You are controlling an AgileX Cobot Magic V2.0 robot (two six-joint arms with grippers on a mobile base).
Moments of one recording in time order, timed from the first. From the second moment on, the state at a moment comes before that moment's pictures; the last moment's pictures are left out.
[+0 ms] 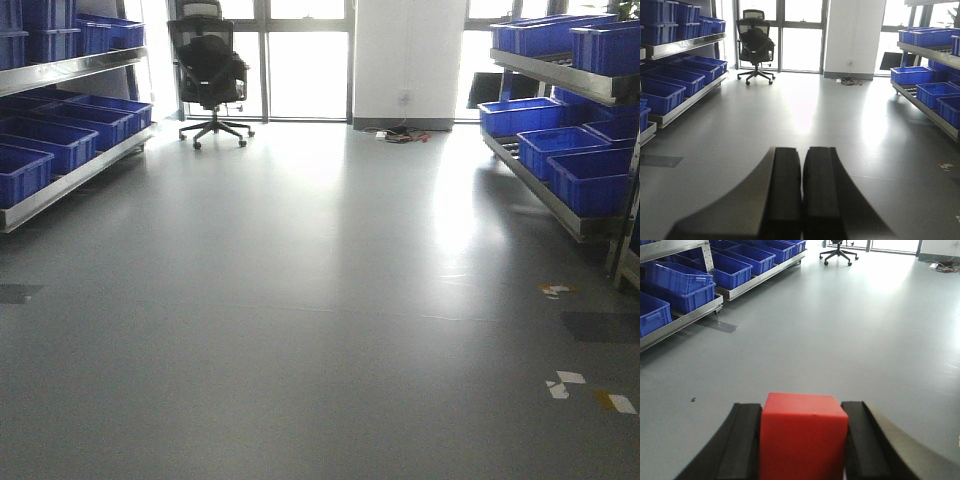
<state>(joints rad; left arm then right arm) -0.07 -0.01 0.01 -0.24 0.05 0.17 0.47 0.27 -0.39 -0.19 0.40 0.24</state>
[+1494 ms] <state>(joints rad) -0.07 -0.01 0.01 -0.24 0.05 0.17 0.47 0.27 -0.39 -0.19 0.40 0.24</state>
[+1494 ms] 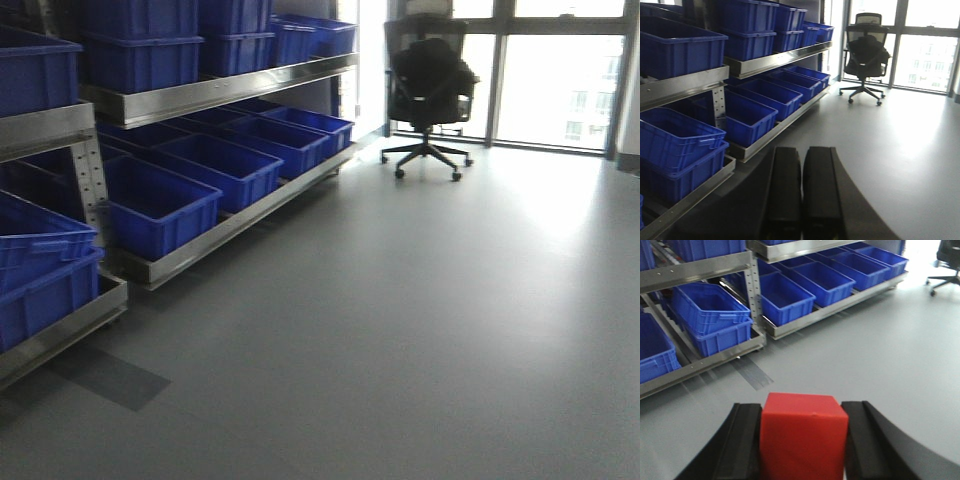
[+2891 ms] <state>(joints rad) -0.07 -0.01 0.01 -0.24 0.05 0.17 0.47 0.27 -0.39 -0.19 0.40 0.24</state>
